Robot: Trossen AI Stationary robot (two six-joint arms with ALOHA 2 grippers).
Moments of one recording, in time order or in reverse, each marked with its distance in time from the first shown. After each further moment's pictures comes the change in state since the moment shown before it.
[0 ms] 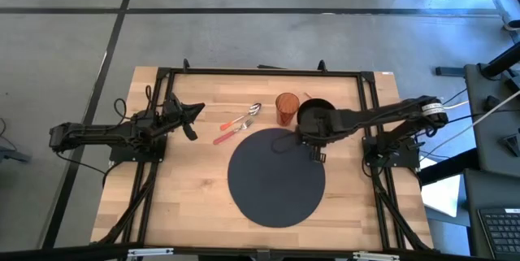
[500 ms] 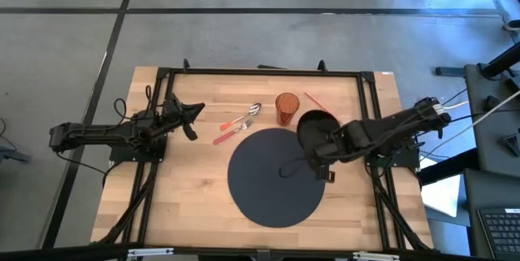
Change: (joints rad) left arm 0.000 0.000 0.000 0.000 0.001 0.000; right arm 0.252 0.000 0.317 -0.204 -0.017 0.223
